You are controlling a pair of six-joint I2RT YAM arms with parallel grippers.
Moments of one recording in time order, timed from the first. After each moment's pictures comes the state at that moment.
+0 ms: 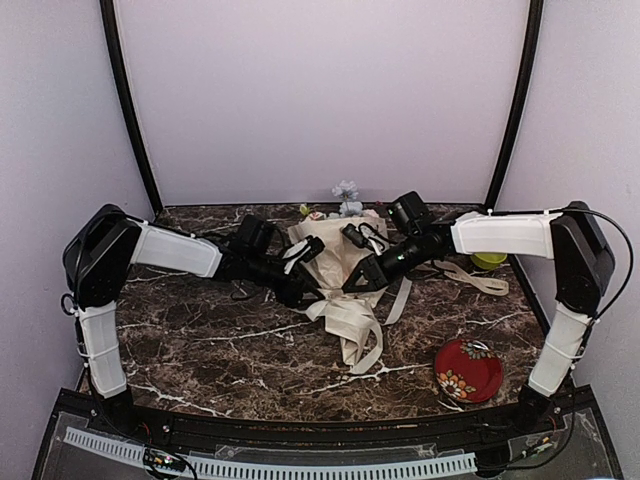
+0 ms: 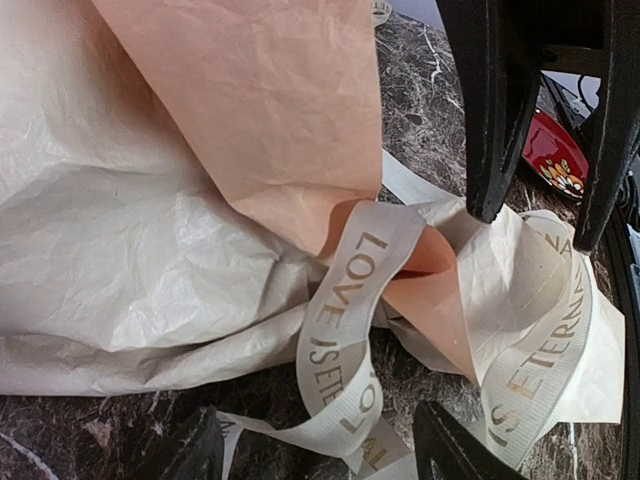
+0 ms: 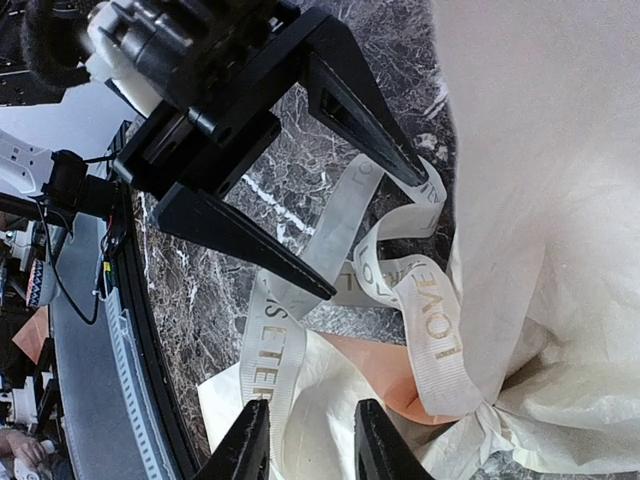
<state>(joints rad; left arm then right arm) -0.66 1.95 1.17 0.04 0.63 0.23 0.65 1.79 1.24 -0.40 -0.72 0.08</state>
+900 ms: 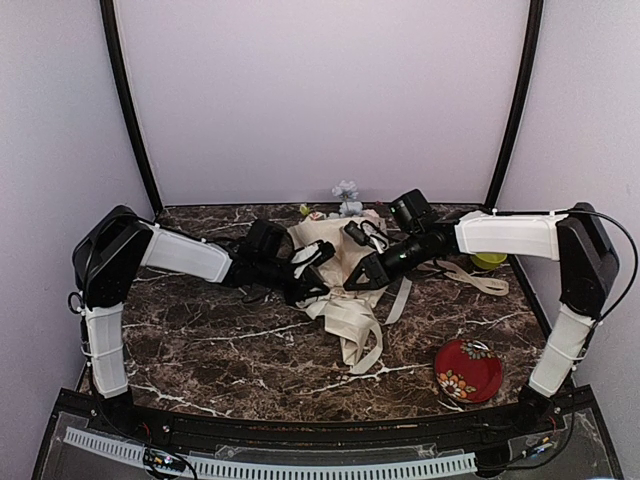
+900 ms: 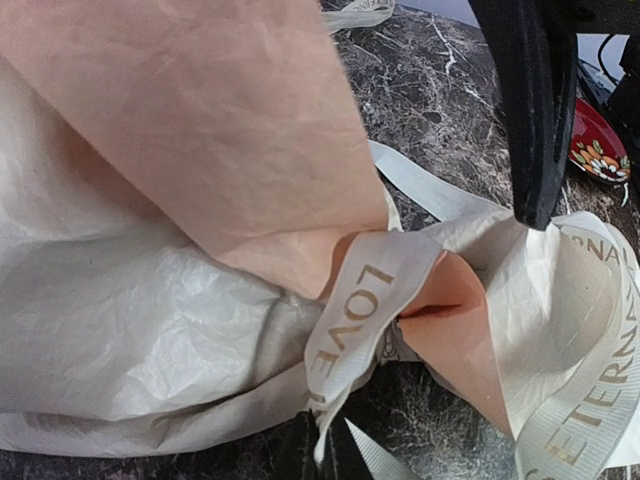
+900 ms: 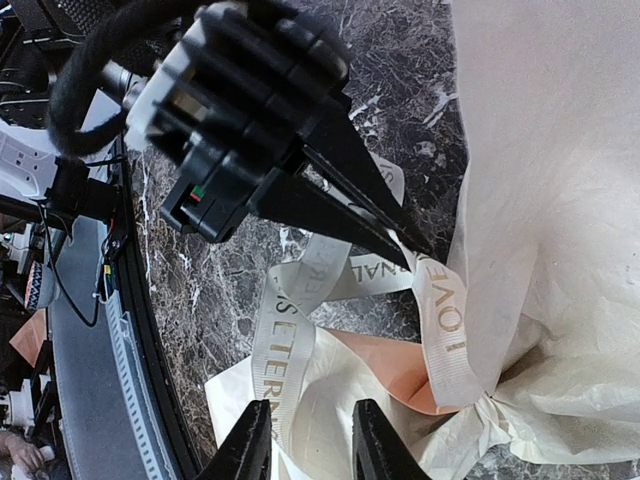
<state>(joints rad) -0.70 2.00 1.19 0.12 0.54 0.32 0.65 1.76 1.23 -0.39 -0.71 0.09</state>
